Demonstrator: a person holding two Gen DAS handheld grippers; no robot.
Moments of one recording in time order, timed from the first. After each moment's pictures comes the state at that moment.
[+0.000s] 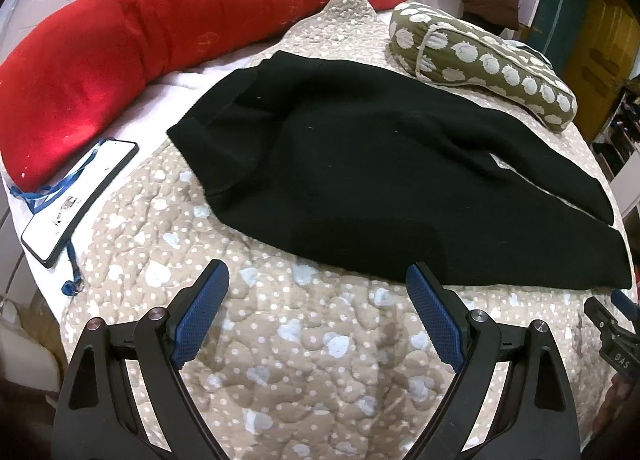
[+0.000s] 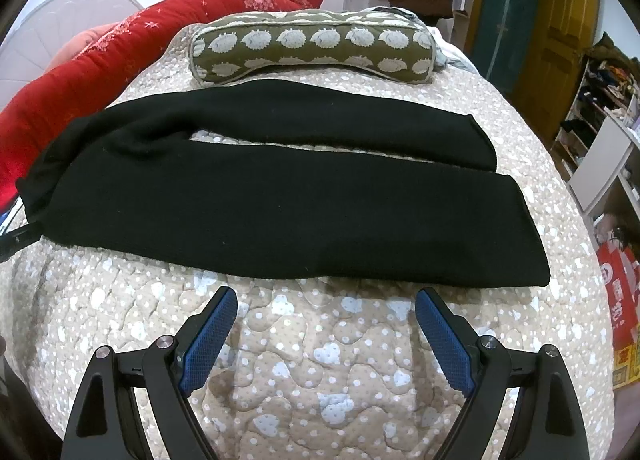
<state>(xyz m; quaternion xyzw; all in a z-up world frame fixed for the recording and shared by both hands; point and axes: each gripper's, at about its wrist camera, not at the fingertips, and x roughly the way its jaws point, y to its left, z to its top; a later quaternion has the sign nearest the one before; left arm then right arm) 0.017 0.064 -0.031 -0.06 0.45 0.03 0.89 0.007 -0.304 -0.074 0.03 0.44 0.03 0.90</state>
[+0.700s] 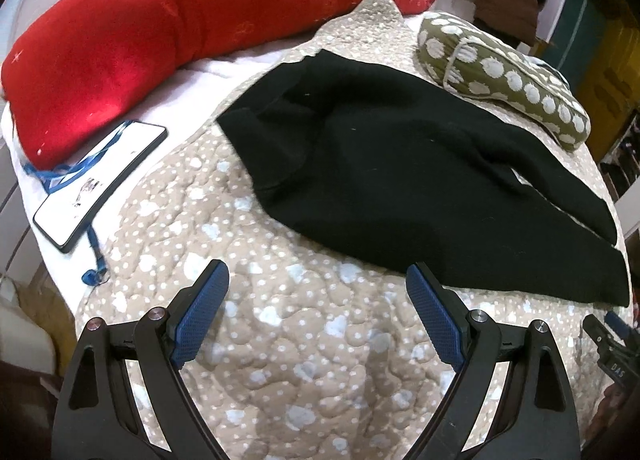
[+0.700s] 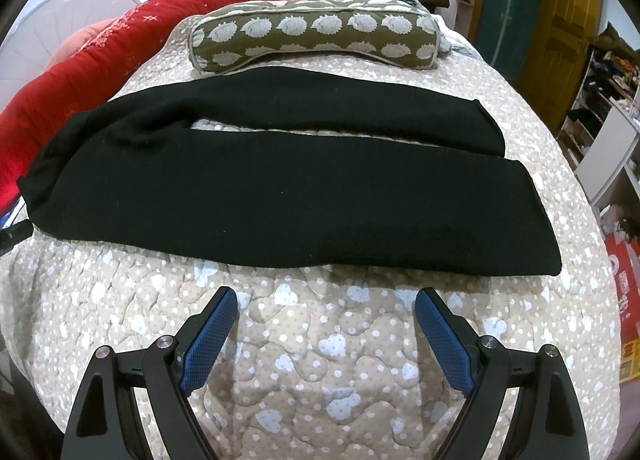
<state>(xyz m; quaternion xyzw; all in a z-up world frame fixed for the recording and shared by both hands) 0.010 0.094 -0.030 -0.09 0.46 0.06 0.88 0.008 -0.308 -0.080 0.05 0.46 0.03 0.89</state>
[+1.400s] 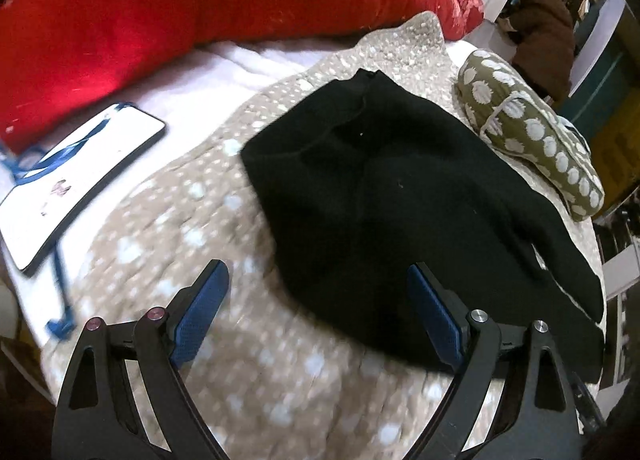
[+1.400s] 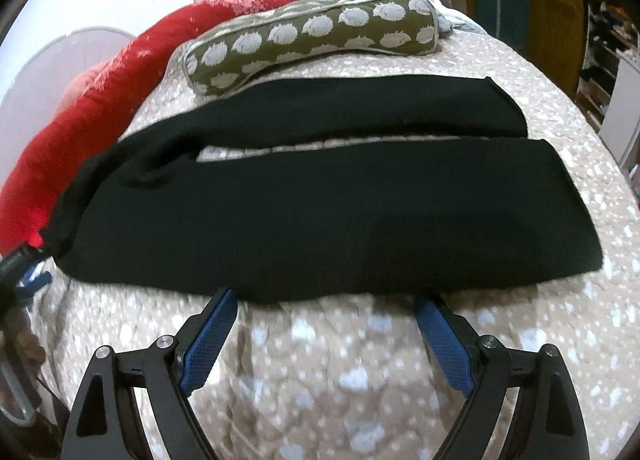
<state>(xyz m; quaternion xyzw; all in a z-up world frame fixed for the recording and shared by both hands) 0.066 0.130 -0.045 -0.19 0.45 0.07 0.87 0.035 -0.317 -0.086 0.16 0.44 0.07 0.88</state>
